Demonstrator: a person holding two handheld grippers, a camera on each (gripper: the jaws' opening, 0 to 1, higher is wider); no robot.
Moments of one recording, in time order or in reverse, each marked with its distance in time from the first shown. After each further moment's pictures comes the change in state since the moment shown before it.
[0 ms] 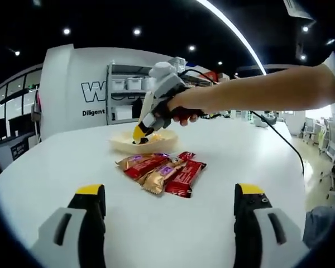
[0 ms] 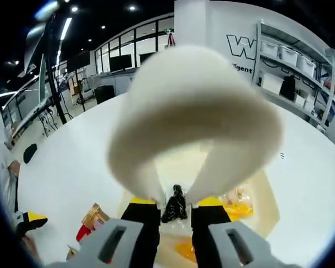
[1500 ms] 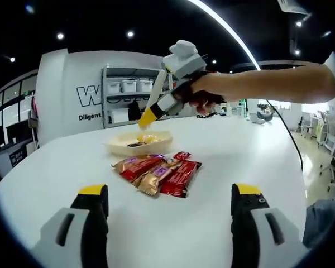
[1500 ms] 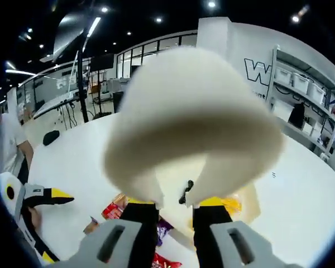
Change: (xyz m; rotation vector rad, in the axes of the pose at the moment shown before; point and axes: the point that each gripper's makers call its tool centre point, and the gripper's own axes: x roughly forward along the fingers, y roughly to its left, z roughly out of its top) left arm 0.001 -0.007 -0.001 0.048 -0.003 -0.032; right arm -0.084 0.028 -0.002 -0.168 -0.133 0.070
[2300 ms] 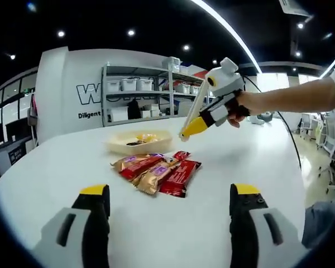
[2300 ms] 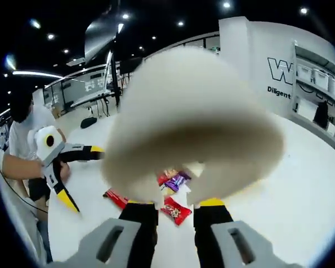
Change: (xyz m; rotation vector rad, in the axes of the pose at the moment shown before) left arm -0.002 -0.003 0.000 -0.014 0.002 -0.008; right arm -0.046 0.015 -0.066 -0.030 -0.048 0.310
